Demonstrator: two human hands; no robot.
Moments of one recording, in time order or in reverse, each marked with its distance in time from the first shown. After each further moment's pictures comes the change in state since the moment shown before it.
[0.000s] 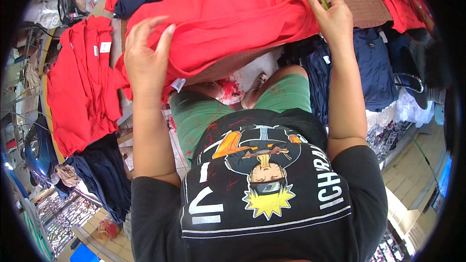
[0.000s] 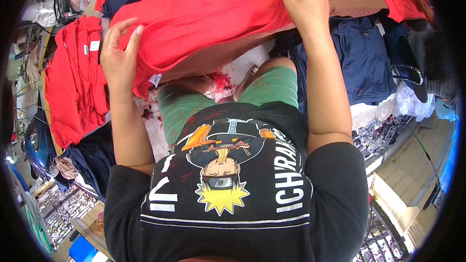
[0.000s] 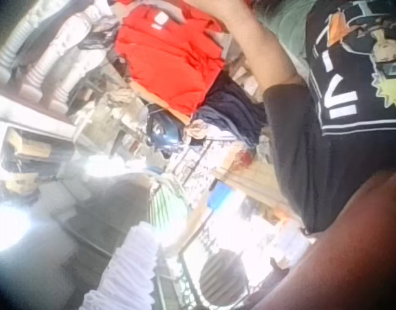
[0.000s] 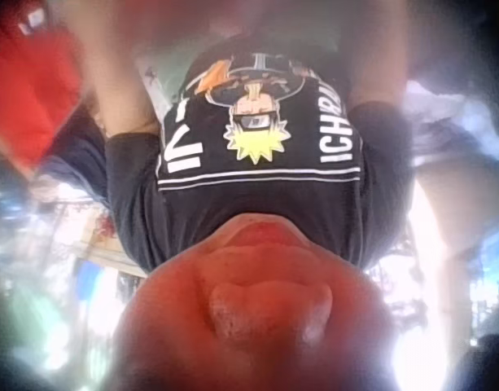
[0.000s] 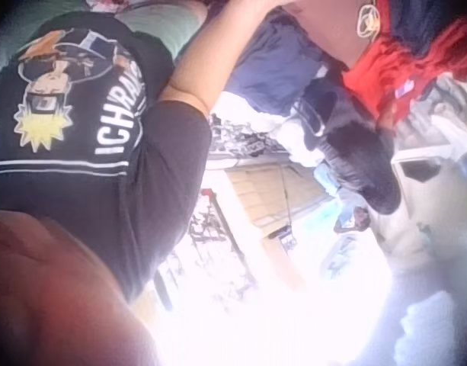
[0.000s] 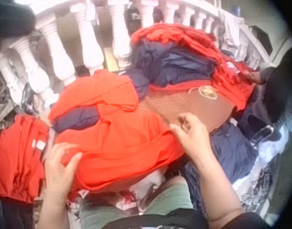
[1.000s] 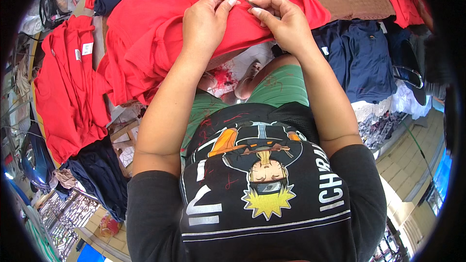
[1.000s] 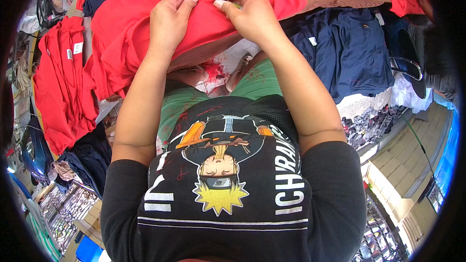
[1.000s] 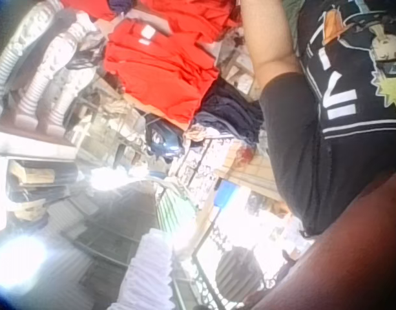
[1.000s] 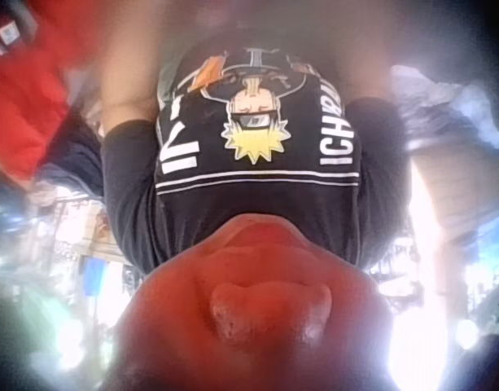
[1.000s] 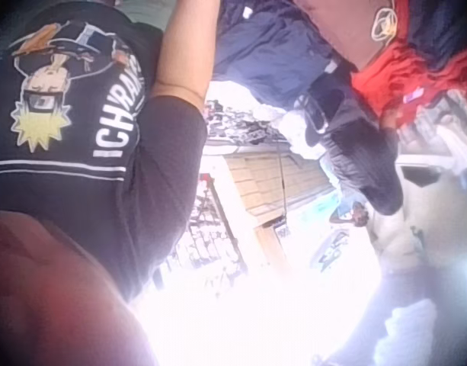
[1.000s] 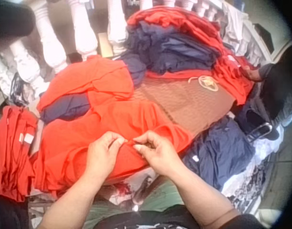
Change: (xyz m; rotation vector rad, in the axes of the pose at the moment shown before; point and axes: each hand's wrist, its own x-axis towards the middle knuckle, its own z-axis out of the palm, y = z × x) left_hand 0.014 0.013 0.122 -0.313 -0.263 -0.208; right_hand -0.045 -0.024 0.066 0.744 -0.506 0.082
